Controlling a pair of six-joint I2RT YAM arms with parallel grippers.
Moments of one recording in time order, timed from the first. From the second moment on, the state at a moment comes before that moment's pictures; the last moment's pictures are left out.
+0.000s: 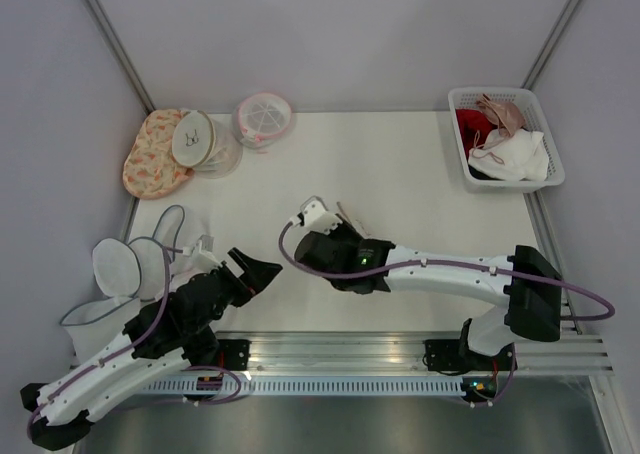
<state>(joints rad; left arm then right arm) -0.96 0.20 0.38 -0.61 -0.37 -1.24 1.18 1.53 1.18 -0.61 0.97 0.18</state>
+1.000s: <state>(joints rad) -0.96 0.28 0.44 -0.58 -0.36 -1.25 1.42 1.11 0.95 -0.40 0.54 0.34</state>
